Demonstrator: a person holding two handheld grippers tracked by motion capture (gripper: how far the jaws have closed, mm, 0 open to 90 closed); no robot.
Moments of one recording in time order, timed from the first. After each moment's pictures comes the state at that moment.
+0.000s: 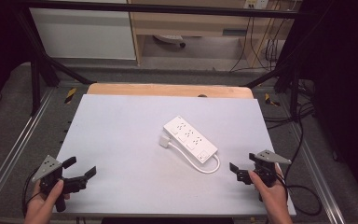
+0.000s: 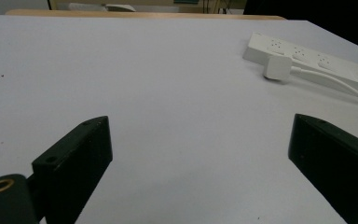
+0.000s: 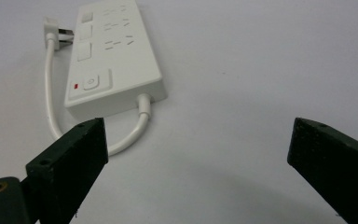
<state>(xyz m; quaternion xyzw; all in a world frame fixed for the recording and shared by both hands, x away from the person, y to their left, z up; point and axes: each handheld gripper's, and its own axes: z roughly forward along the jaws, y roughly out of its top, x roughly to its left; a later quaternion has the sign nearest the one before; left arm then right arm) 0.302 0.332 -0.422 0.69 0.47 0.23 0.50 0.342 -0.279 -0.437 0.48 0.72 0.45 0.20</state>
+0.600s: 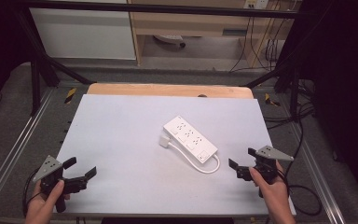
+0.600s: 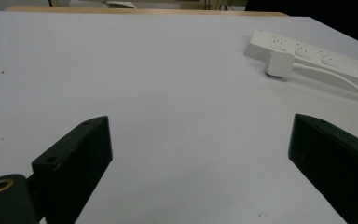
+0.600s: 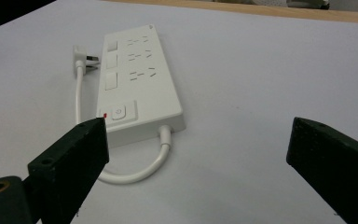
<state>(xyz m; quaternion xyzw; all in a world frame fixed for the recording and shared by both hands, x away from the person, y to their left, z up) 0.302 0.331 -0.423 0.69 0.47 0.23 0.49 0.344 -0.273 -0.414 0.46 0.72 0.47 0.21</state>
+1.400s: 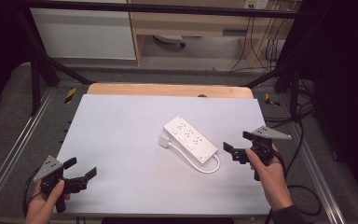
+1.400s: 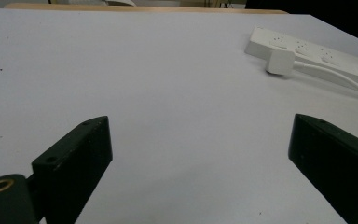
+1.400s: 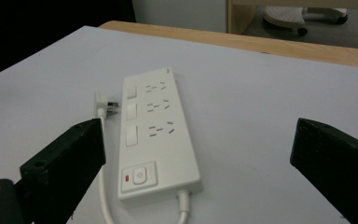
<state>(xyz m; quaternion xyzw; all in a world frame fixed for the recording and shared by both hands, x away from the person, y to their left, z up) 0.302 0.331 -0.424 0.70 0.47 0.22 0.49 0.378 -0.253 -0.365 0.44 0.72 0.50 0.20</state>
